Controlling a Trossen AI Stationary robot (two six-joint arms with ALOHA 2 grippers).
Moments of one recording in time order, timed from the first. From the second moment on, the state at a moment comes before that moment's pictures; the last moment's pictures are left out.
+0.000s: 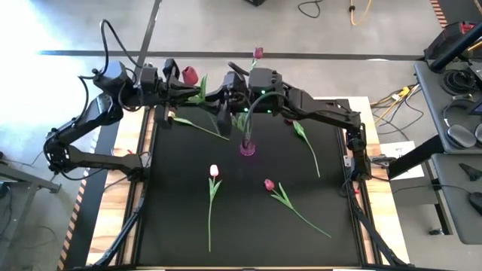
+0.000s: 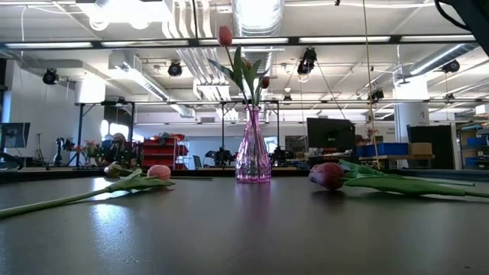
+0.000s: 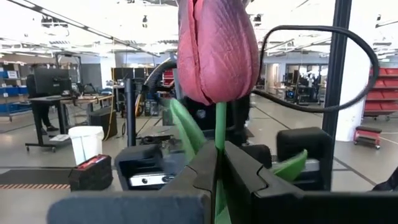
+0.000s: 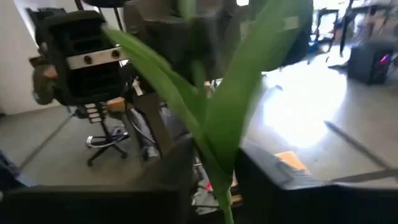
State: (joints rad) left arm 0.43 1.03 1.35 -0.11 0.44 -0.06; right arm -0.13 2.02 2.35 -0.40 -0.05 0.14
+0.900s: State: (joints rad) left arm 0.43 0.99 1.23 -0.12 0.18 -0.13; right arm -0.40 1.67 2.34 -0.73 0.00 -0.19
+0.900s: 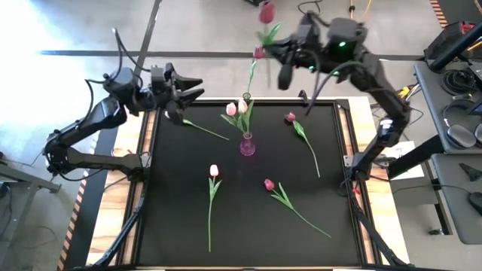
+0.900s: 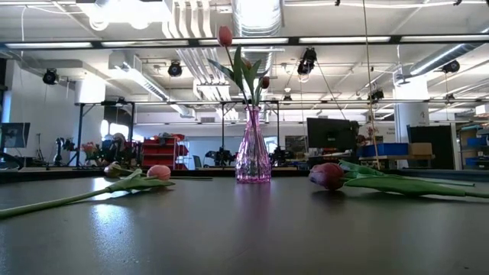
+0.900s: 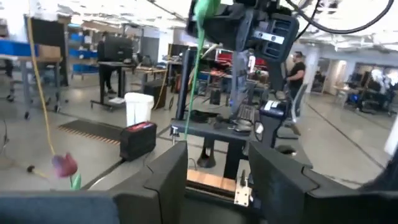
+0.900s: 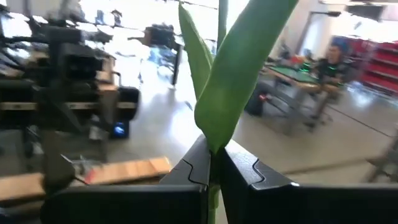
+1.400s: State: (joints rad) left arm 0.43 0.87 1.04 0.05 -0.08 -0.13; right arm -0.61 1.52 1.69 -0.21 -0.25 -0.16
